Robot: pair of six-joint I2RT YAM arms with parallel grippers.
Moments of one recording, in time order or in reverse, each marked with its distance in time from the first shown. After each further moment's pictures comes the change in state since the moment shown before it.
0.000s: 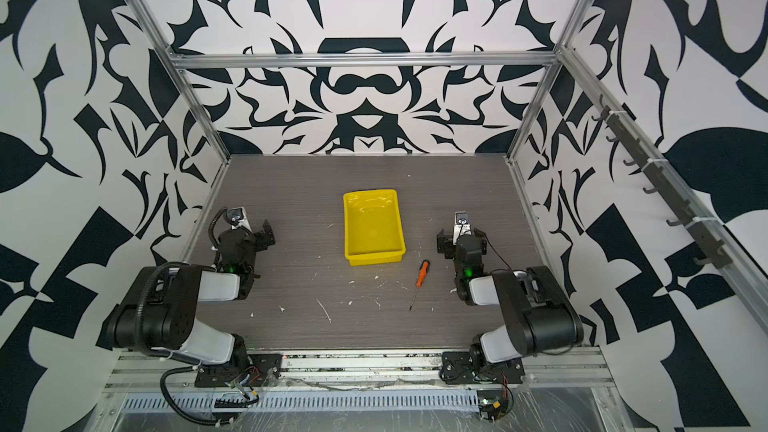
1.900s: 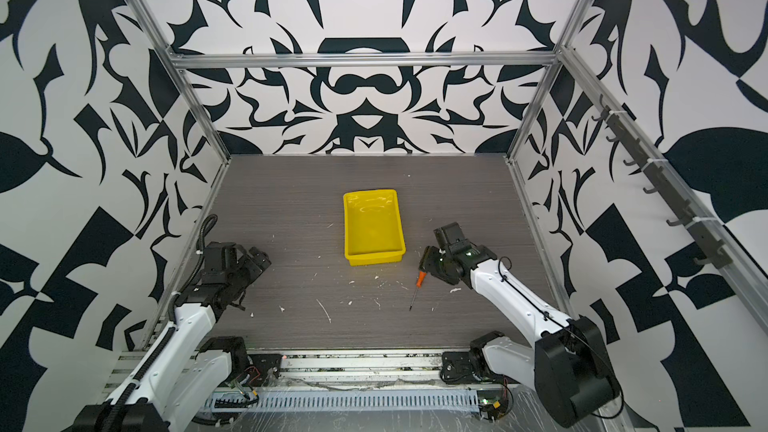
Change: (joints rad) left arm 0.001 -0.656 0.087 -1.297 0.214 -0.702; right arm 0.215 -0.225 0.393 -1.346 -0.361 0.827
